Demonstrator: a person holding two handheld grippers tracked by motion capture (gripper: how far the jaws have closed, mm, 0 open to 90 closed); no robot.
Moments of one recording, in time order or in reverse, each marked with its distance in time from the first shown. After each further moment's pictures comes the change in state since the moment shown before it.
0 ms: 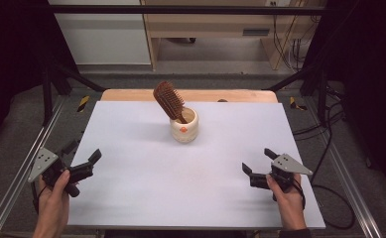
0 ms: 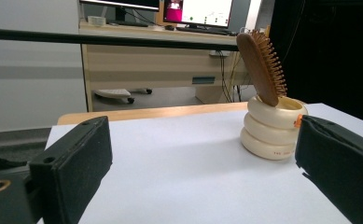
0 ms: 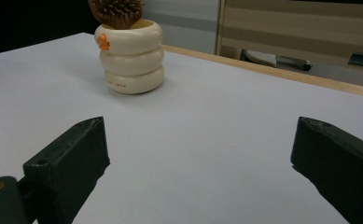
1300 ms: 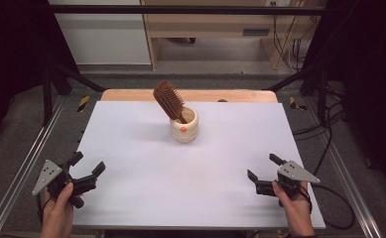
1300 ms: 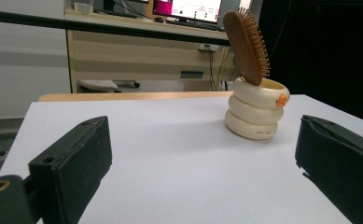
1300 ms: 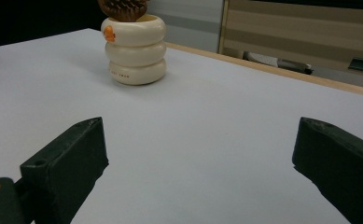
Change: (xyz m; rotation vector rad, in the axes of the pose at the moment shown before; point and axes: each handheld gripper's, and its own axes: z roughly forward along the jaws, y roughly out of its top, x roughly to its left) left arm -0.008 -0.030 -0.009 0.010 -0.050 -0.037; right arm -0.005 -0.012 -0.019 -0.010 0.013 -0.027
